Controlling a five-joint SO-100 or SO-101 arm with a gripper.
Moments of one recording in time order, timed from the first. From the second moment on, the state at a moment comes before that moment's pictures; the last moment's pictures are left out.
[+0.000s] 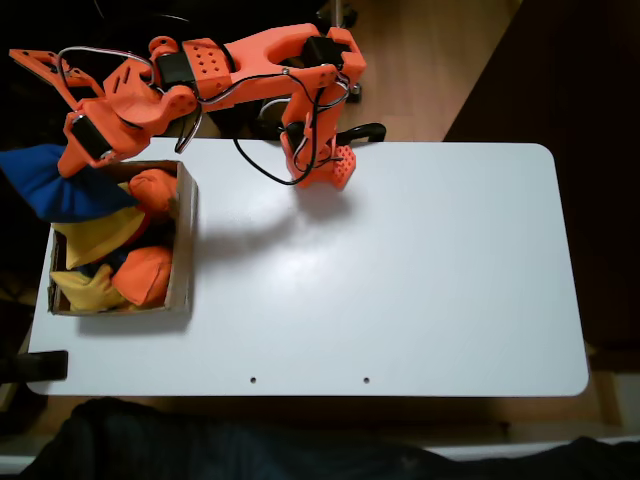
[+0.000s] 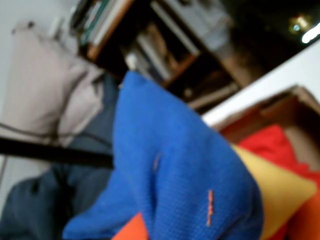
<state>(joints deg) 67.9 122.0 110.5 35.9 -34.5</state>
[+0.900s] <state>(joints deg) 68.9 120.1 119.8 31.1 -42.0</state>
